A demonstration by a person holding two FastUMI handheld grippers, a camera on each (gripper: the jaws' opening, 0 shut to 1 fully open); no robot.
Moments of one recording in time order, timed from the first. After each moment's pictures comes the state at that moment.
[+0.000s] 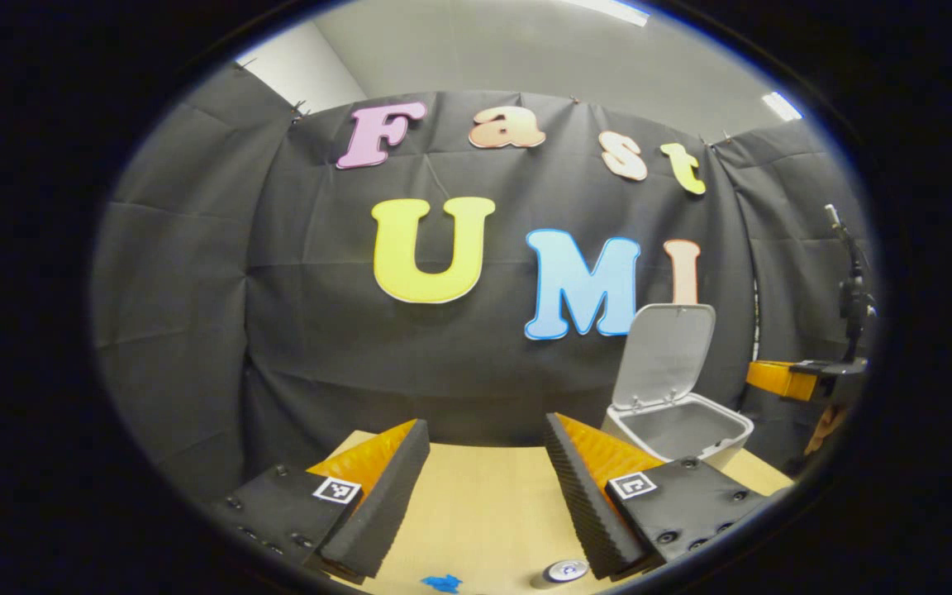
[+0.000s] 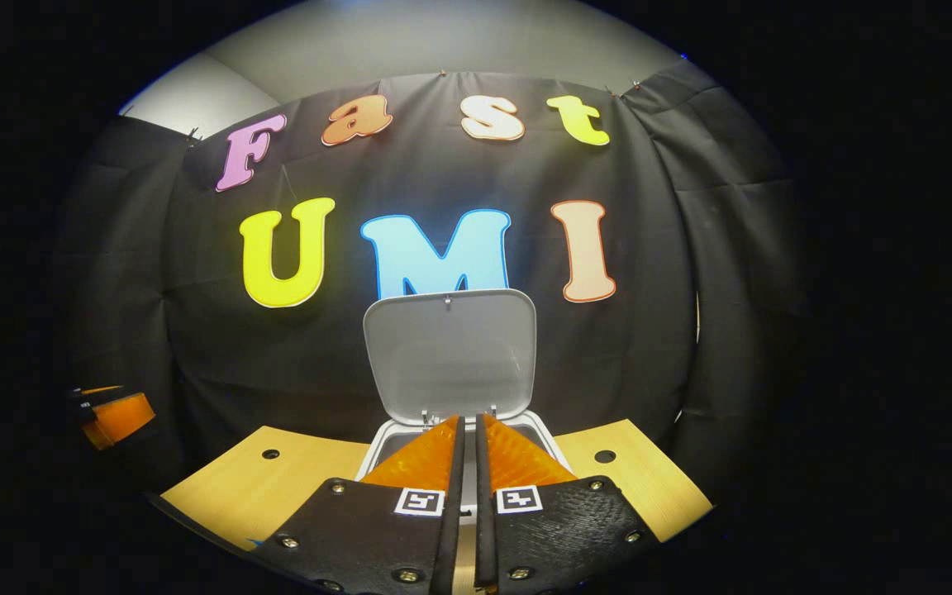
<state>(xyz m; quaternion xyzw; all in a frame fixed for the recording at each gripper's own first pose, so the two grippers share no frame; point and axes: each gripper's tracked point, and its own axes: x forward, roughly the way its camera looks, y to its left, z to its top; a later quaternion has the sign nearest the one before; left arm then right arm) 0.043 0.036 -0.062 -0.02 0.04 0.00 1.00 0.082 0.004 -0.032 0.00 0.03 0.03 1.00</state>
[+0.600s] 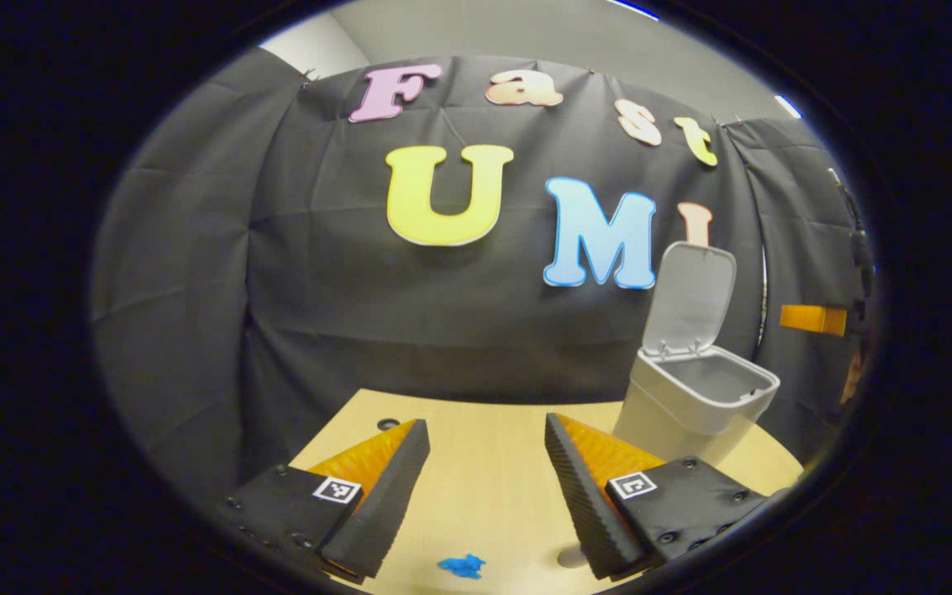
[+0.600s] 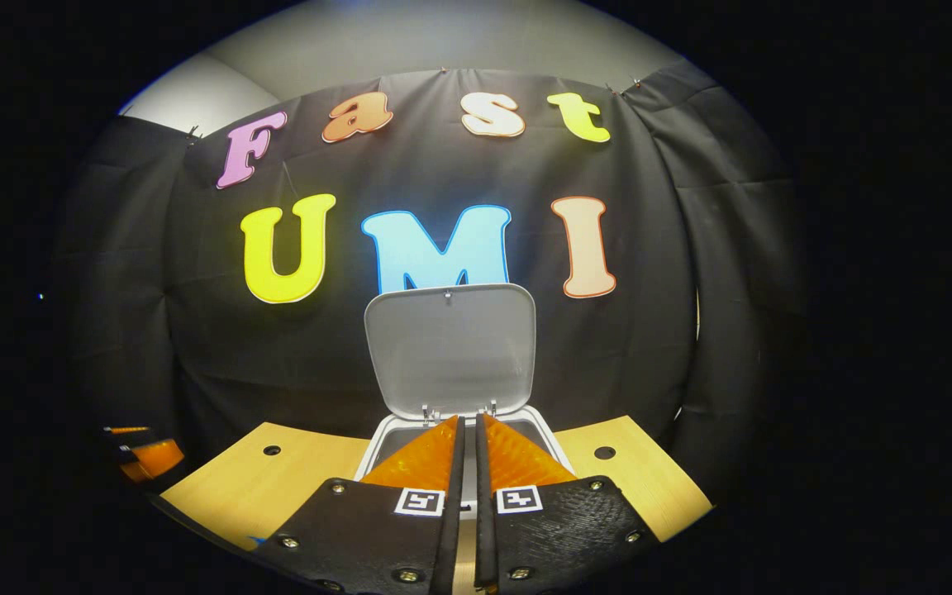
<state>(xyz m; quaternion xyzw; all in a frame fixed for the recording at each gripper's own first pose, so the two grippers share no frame) 0.046 0.072 -0.173 -0.03 0.12 -0.02 0.99 0.079 0.002 -0.036 -0.01 0.04 0.03 1.00</state>
